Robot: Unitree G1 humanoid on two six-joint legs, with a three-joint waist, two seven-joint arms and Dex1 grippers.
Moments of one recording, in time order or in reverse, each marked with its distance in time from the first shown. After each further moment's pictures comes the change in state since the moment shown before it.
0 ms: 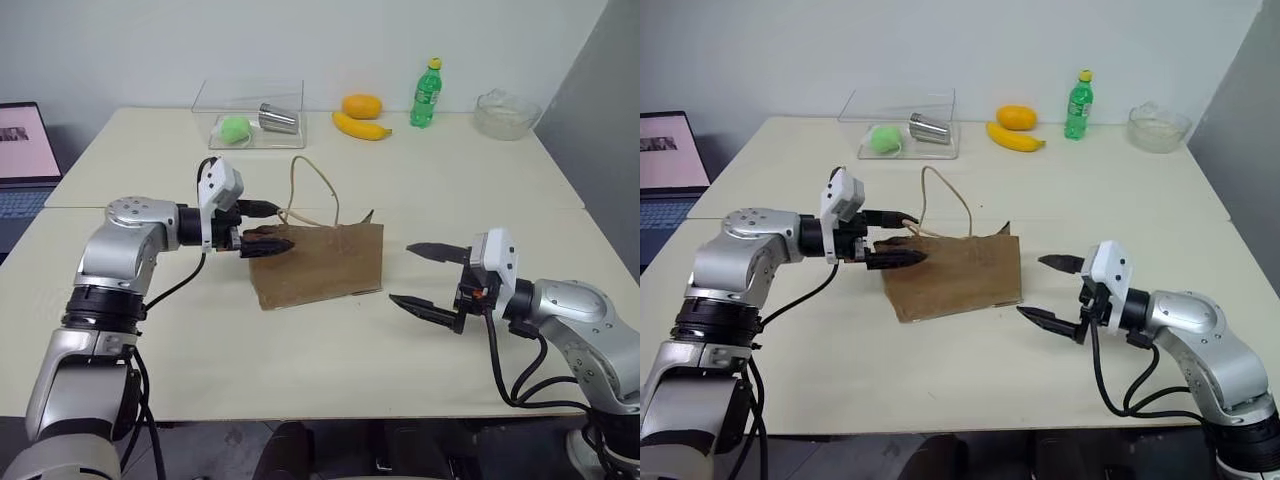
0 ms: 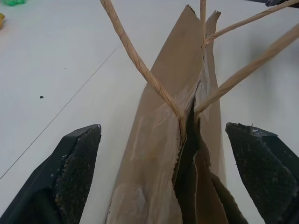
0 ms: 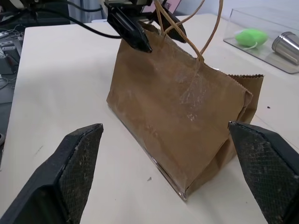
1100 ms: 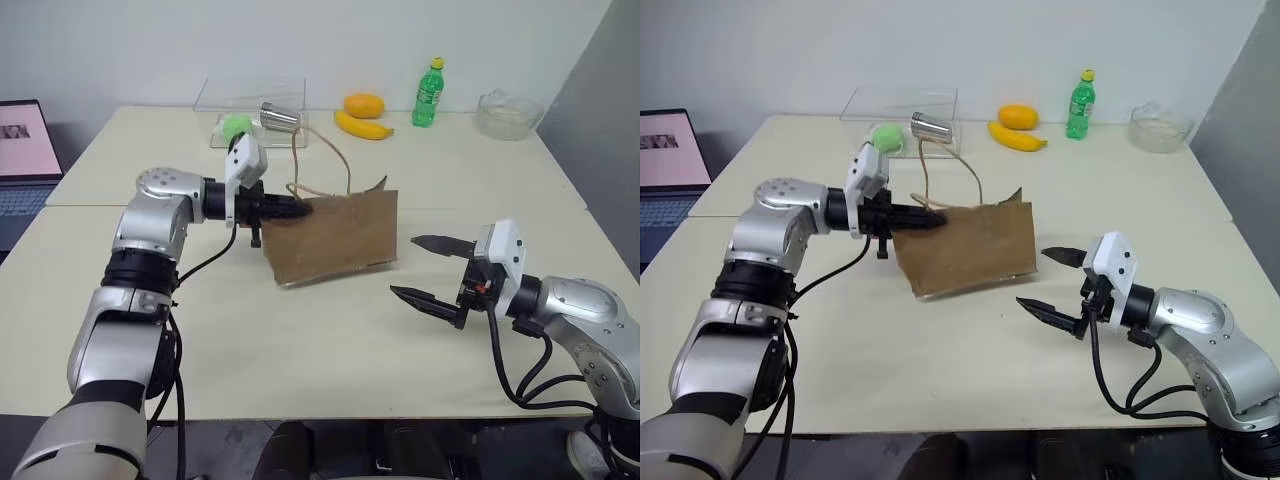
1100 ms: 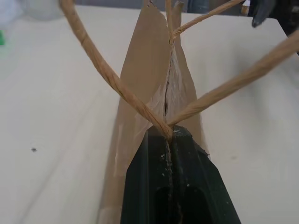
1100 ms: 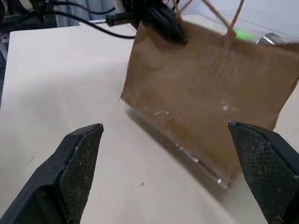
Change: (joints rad) left arm -0.280 -0.110 -0.028 0.330 0.103 -0.214 -0.124; right arm -0.004 -0.012 -0.036 -0.067 0.043 0.082 -0.086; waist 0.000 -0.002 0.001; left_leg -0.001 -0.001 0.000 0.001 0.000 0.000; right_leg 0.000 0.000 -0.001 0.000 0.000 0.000
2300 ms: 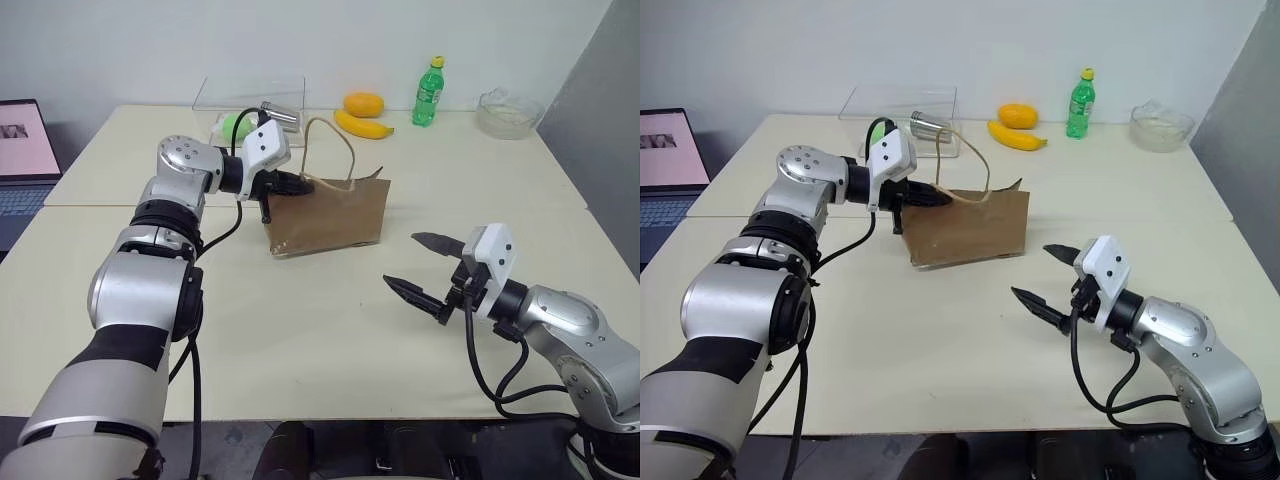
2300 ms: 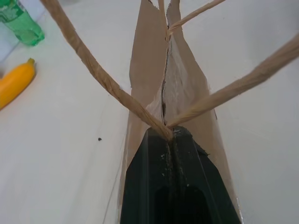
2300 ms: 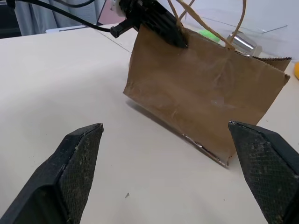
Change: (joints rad) left arm -0.309 -0.111 -0.002 0.632 0.338 -0.496 0.092; right arm 0.039 0.083 0.037 -0.044 -0.055 0.004 -0.162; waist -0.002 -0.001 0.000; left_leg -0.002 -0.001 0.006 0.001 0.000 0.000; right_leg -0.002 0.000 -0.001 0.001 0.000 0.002
